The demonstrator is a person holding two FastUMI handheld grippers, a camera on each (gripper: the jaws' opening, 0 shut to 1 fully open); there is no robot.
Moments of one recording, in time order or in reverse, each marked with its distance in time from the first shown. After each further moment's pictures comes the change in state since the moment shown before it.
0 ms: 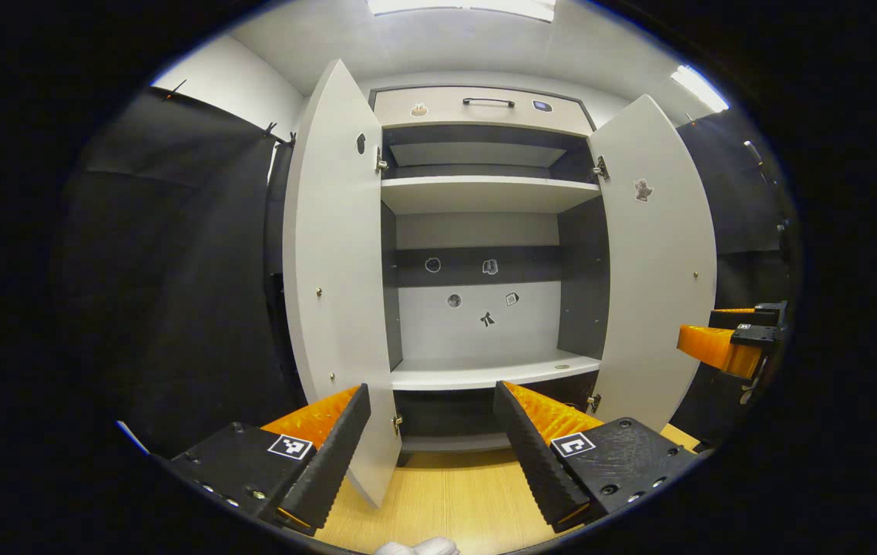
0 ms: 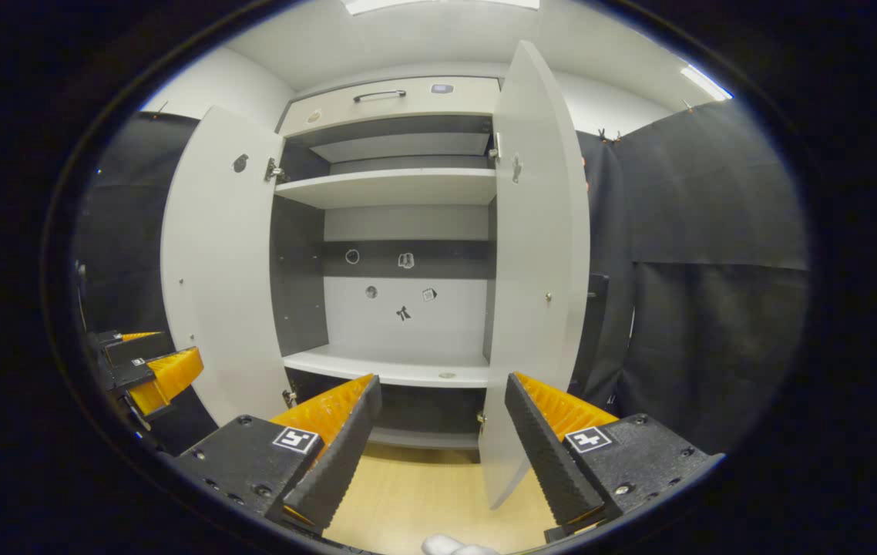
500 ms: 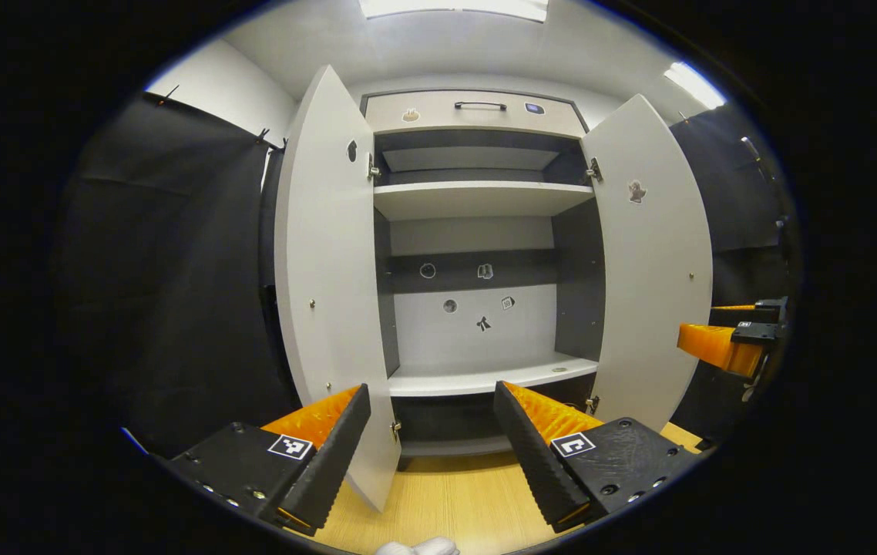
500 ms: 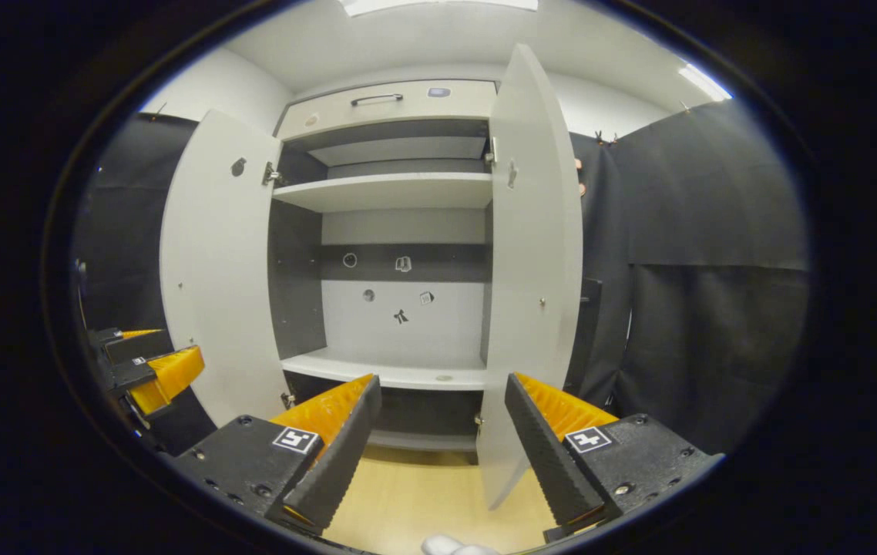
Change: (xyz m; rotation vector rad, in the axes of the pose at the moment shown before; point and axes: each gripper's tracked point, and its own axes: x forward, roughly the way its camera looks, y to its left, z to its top) left arm 0.001 -0.006 0.007 0.020 -0.019 -0.018; right arm -0.002 -0.002 0.004 0.001 -0.010 -0.007
